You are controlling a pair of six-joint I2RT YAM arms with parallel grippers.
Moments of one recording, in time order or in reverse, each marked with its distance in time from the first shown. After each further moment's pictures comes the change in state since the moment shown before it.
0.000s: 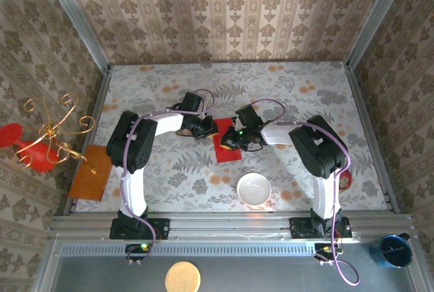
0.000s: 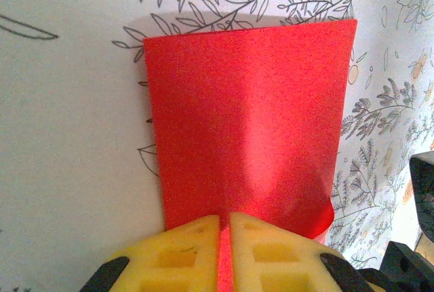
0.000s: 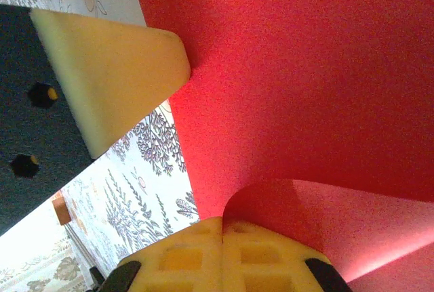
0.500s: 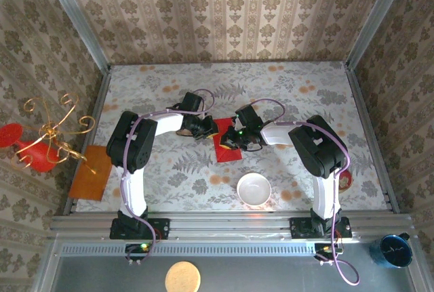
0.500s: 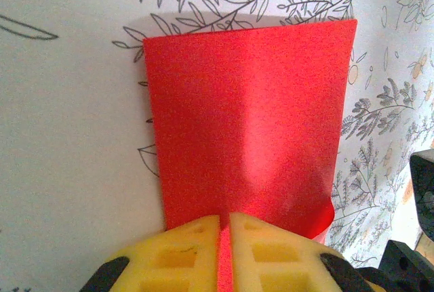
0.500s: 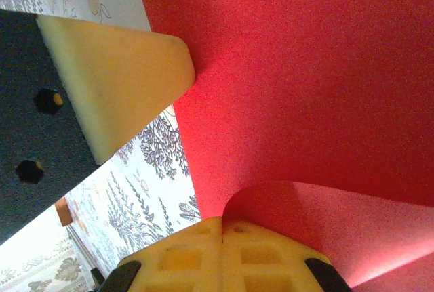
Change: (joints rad) left arm 0.000 0.000 0.000 0.000 0.000 0.000; right arm 0.000 0.003 0.000 0.014 0.000 0.003
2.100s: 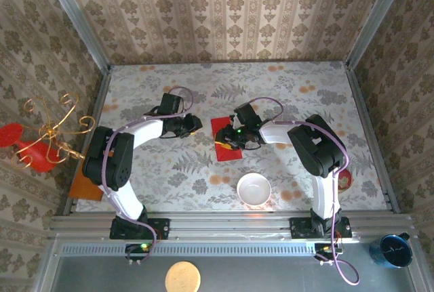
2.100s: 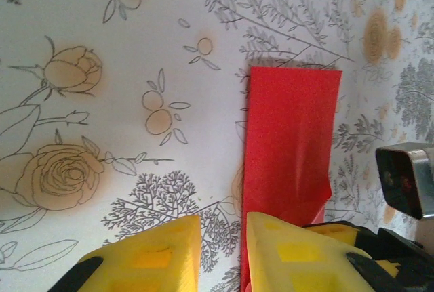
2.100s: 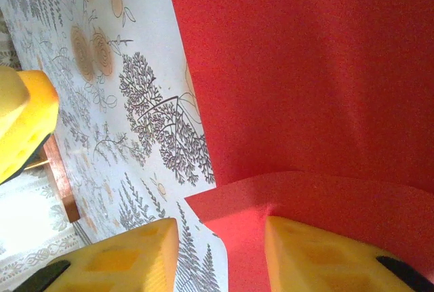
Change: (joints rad) left arm 0.117 -0.267 -0.204 0.055 -0.083 -0.024; right arm 0.001 0.015 0.031 -0.003 -0.013 -0.004
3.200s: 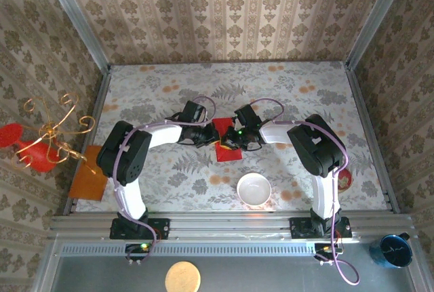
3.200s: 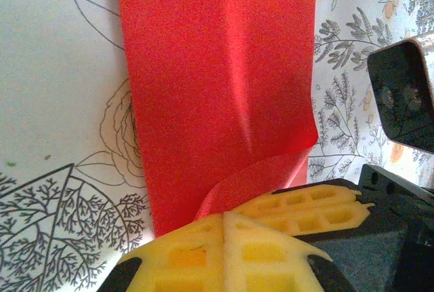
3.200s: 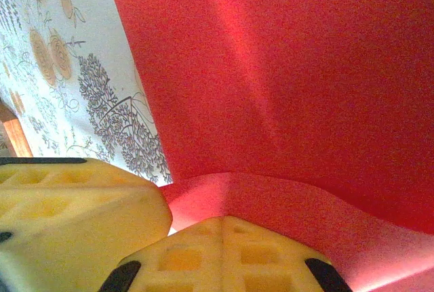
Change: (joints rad) left arm -0.190 0.110 0.023 0.050 0.037 -0.037; right arm -0.001 0.004 -0.001 -0.054 0.032 -0.008
